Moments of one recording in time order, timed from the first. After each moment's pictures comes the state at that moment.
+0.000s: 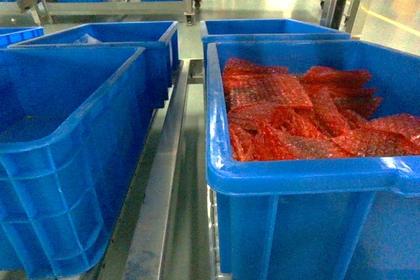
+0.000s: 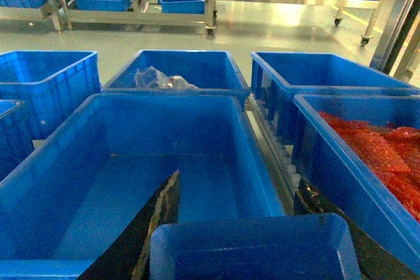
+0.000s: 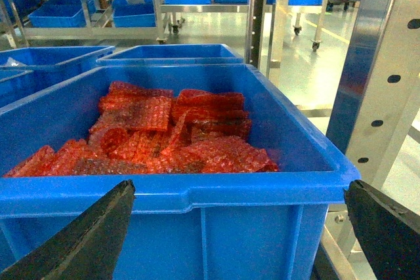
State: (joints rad) left arm -0.42 0.46 0.48 -0.11 -0.43 -0.06; right arm 0.00 0.00 0.01 0.00 0.00 0.00
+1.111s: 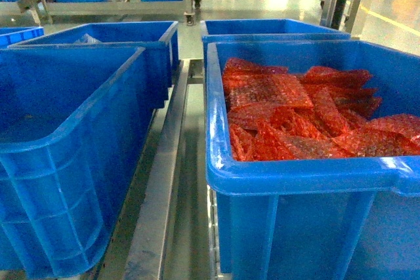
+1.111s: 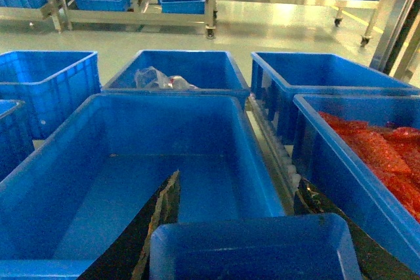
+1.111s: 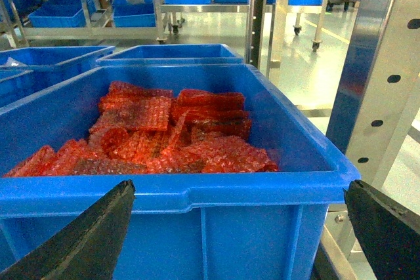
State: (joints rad) left arm -0.42 0.46 0.48 -0.11 -0.43 -0.06; right arm 0.00 0.00 0.01 0.00 0.00 0.00
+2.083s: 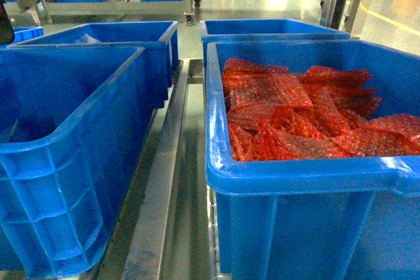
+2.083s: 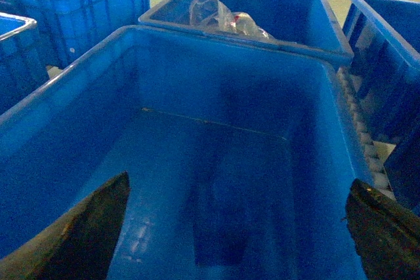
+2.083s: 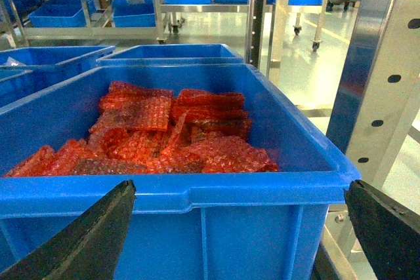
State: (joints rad) left arm -0.14 1.32 0.69 0.32 -0.36 -0.18; right arm 0.00 0.00 0.01 -0.01 0.00 0.00
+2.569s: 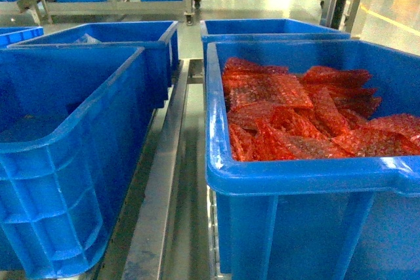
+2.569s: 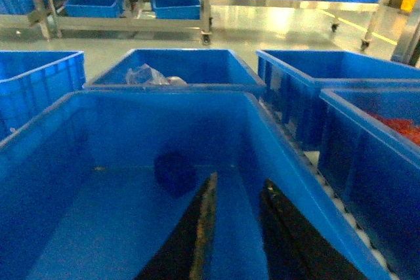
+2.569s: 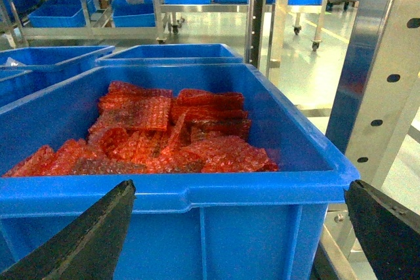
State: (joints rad) left arm -0.04 1.10 0.27 0.82 -0.03 -0.02; right arm 0.00 0.00 0.01 0.00 0.00 0.00
